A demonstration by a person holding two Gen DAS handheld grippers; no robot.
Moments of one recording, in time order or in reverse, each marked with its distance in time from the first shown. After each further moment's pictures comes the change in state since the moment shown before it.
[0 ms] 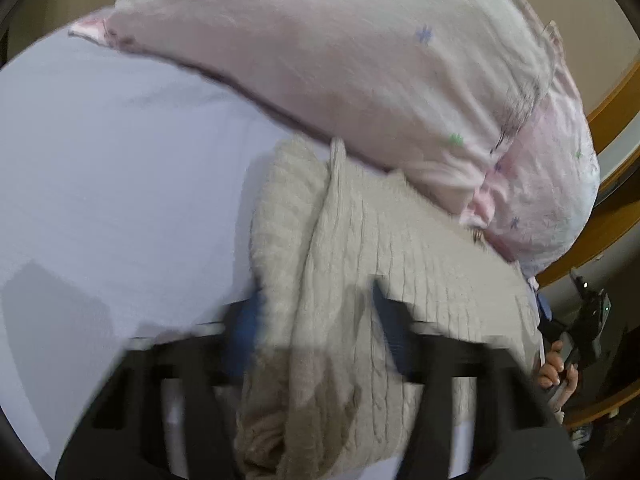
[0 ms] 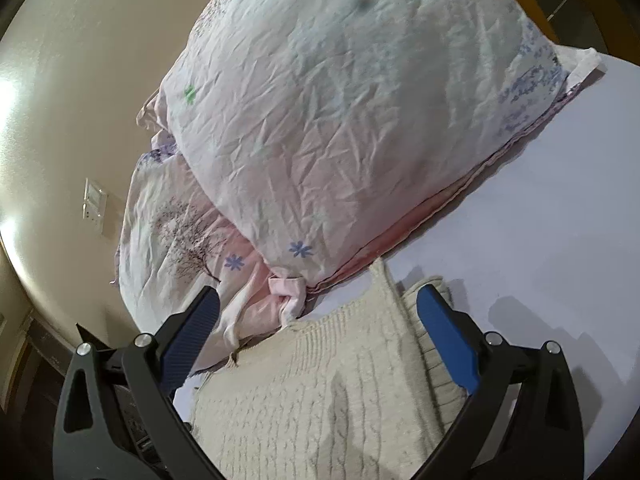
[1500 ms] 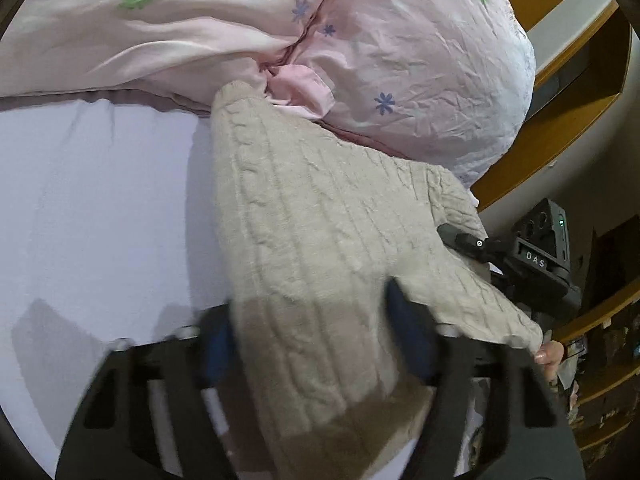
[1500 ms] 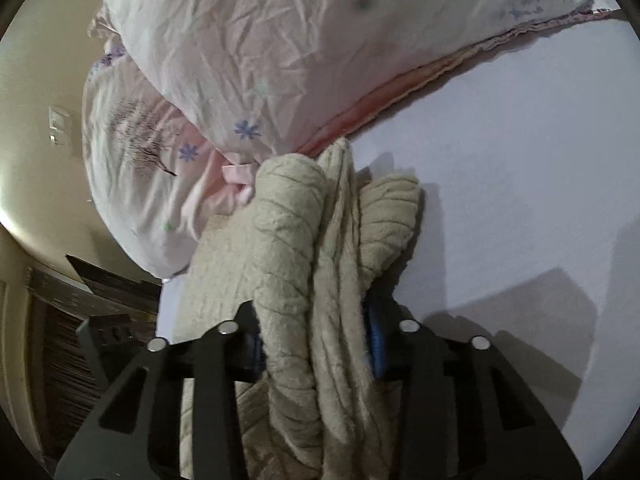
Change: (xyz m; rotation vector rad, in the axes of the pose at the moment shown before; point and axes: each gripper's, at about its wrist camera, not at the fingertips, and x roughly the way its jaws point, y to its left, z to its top) left arm 0.085 -0.180 -0.049 0.256 0.163 -0.237; right arm 0.038 -0.021 -0.017 0.001 0.424 -0.017
